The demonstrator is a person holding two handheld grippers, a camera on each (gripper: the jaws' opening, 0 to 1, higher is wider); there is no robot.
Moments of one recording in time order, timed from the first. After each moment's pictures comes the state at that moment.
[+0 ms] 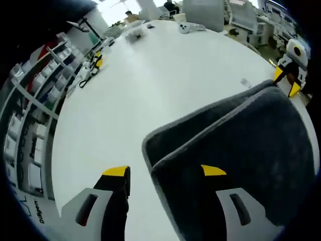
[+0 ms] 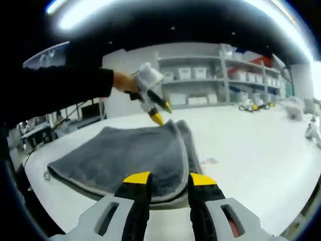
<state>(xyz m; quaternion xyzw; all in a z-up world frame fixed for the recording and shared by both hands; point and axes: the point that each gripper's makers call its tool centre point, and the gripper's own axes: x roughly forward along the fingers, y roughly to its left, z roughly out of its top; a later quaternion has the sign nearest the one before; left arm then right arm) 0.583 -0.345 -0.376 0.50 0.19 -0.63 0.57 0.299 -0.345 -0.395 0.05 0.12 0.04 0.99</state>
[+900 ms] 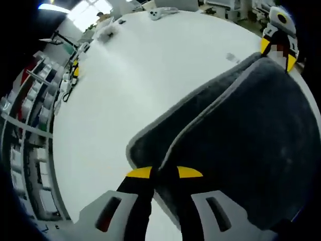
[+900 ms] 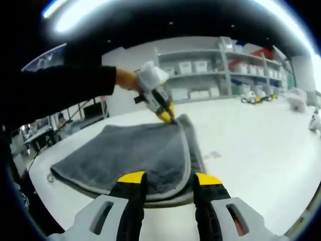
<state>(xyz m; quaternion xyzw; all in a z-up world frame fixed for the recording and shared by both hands) 0.557 -0.353 -0.393 0.58 0.14 -0.63 0.49 0.300 -0.346 -0.399 0.08 0.14 0.05 0.99</state>
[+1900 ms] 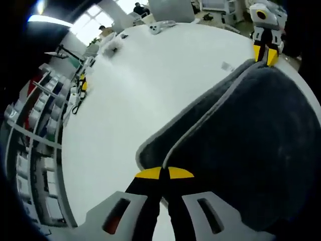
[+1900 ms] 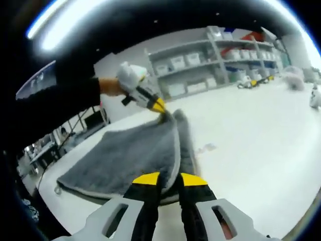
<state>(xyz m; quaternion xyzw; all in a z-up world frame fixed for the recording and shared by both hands) 0.556 -0.354 -0.374 0.56 0.08 -0.65 0.50 0.303 -0.361 -0.404 0.15 0.15 0.05 0.98</state>
